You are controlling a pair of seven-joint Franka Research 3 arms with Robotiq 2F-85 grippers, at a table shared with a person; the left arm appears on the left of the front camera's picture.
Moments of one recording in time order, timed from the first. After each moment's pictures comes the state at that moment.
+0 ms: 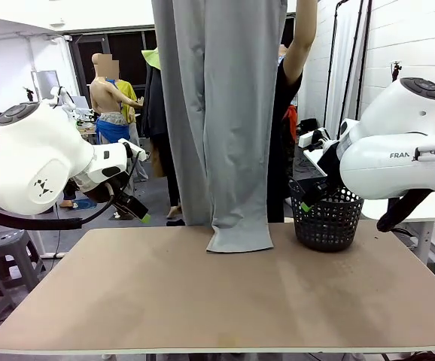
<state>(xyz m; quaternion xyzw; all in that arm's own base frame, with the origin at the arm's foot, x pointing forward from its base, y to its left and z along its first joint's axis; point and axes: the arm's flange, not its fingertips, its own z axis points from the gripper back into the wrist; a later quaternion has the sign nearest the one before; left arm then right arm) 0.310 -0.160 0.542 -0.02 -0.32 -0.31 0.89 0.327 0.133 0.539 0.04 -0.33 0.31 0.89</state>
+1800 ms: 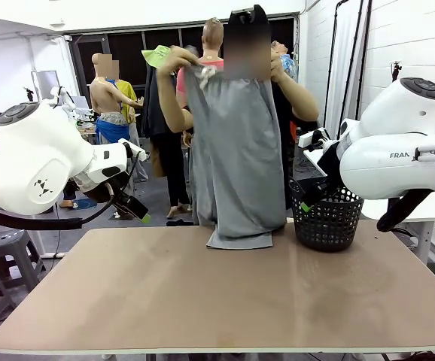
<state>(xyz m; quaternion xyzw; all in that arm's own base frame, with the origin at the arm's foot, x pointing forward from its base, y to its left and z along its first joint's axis) 0.310 -0.160 0.542 -0.02 -0.32 -0.31 0.89 0.327 0.133 0.539 0.04 -0.33 0.31 0.89</state>
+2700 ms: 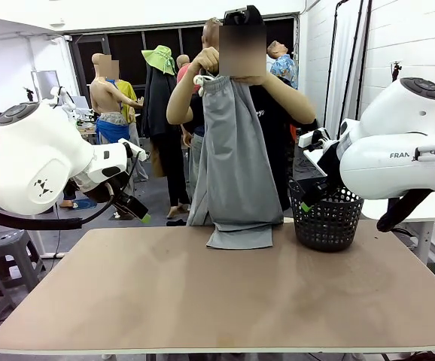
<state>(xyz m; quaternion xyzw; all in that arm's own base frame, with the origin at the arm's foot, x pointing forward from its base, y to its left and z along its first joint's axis) 0.310 -0.160 0.542 -0.02 -0.32 -0.31 0.89 0.327 0.133 0.539 0.04 -0.33 0.31 0.89</state>
